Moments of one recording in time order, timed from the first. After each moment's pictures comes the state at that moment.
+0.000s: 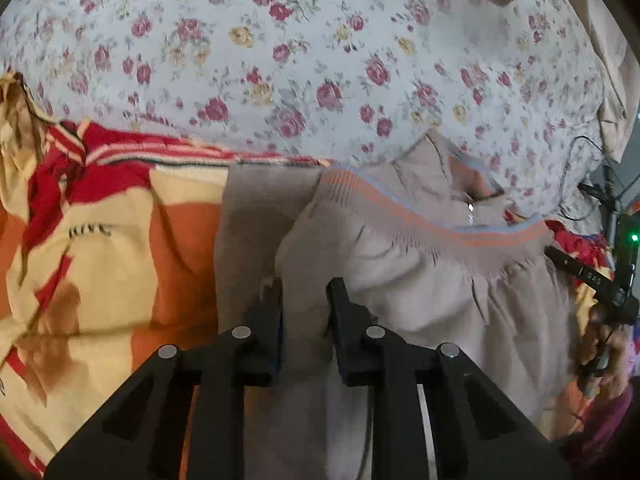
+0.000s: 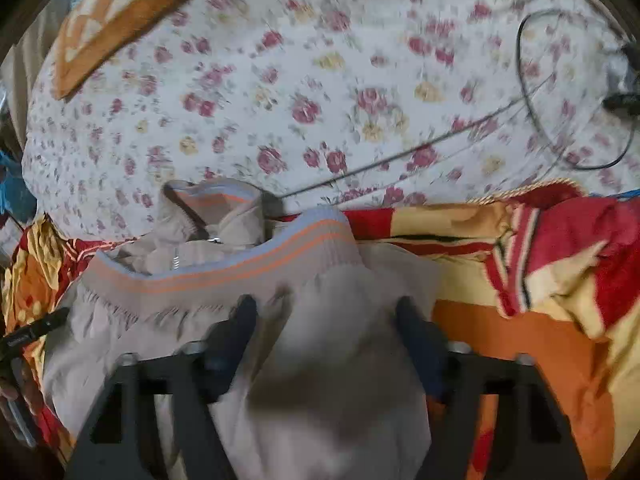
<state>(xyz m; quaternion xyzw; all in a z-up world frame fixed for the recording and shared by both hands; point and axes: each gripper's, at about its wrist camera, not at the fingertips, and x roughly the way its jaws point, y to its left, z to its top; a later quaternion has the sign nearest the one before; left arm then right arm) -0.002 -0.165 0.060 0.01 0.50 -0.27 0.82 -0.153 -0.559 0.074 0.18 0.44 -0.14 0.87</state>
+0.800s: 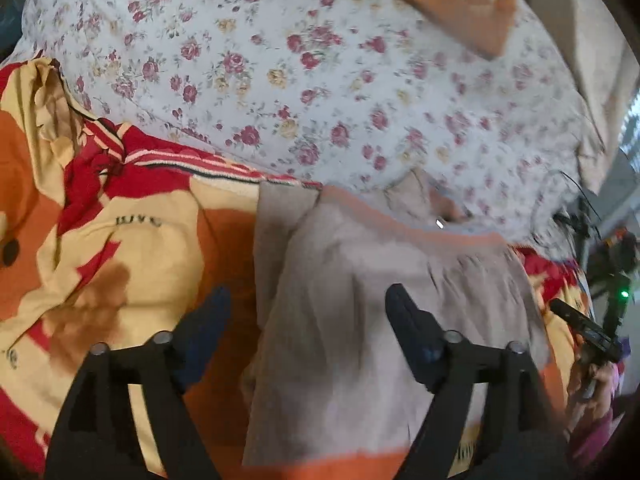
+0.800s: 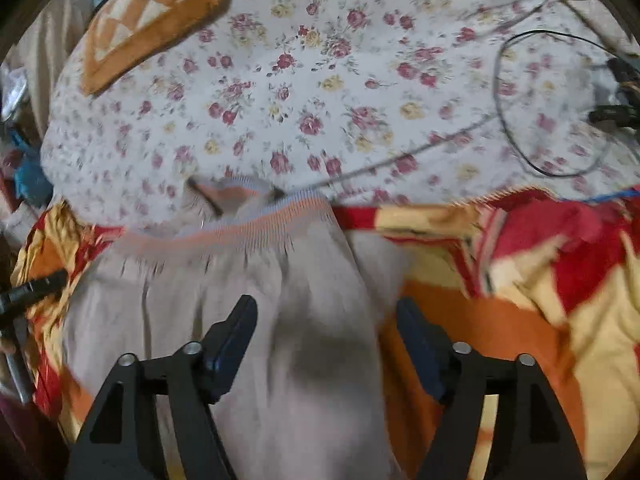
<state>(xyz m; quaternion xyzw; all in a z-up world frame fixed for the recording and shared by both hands) -0.033 -0.098 0.100 -0.05 0.48 -0.30 0.83 -0.245 -0.540 0.110 0.15 0.42 -0.13 0.88</state>
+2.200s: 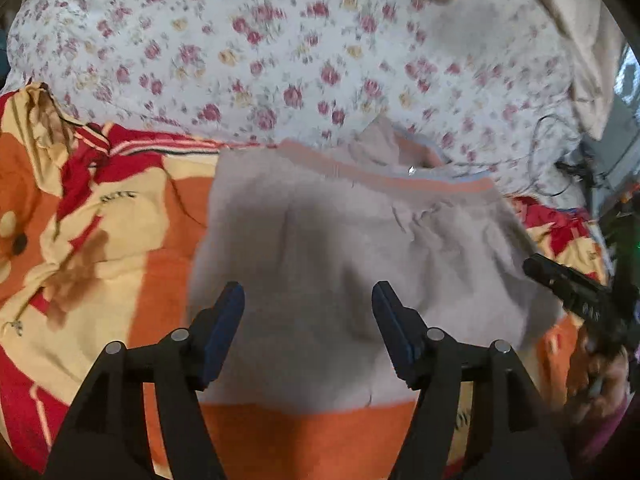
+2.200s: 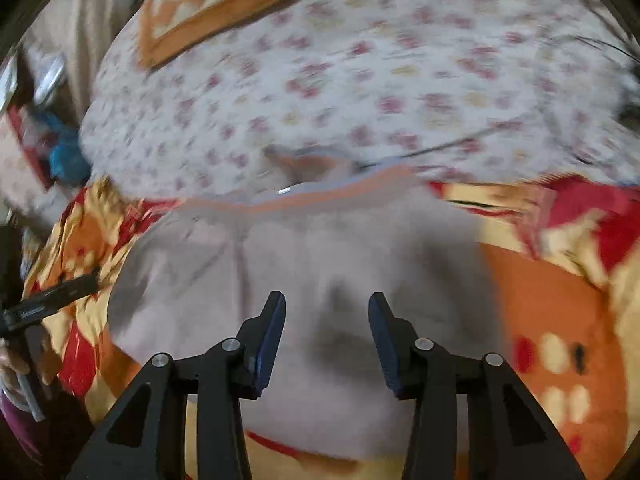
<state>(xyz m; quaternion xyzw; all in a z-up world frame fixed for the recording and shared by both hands) -0.078 -0.160 0.097 0.03 0.49 -0.27 0.83 -0.206 -0.447 0.104 0.13 0.42 -0.05 0.90</state>
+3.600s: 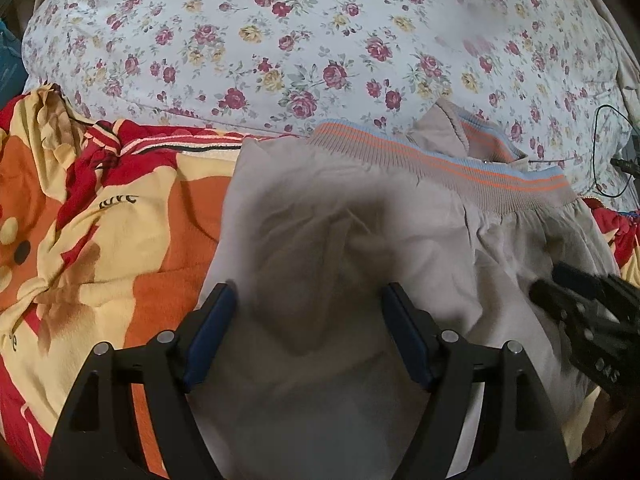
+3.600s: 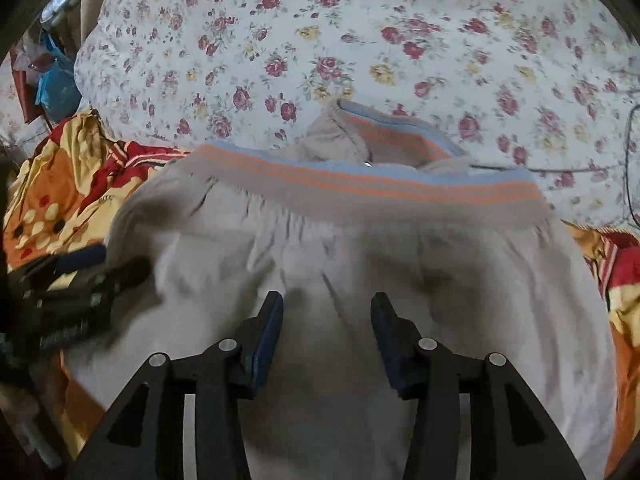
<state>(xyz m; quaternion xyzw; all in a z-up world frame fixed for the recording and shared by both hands) -0.049 -0.175 0.051 0.07 0.47 -0.20 0.85 -0.139 -0.389 0.054 0.07 0.46 -0.07 0.88</state>
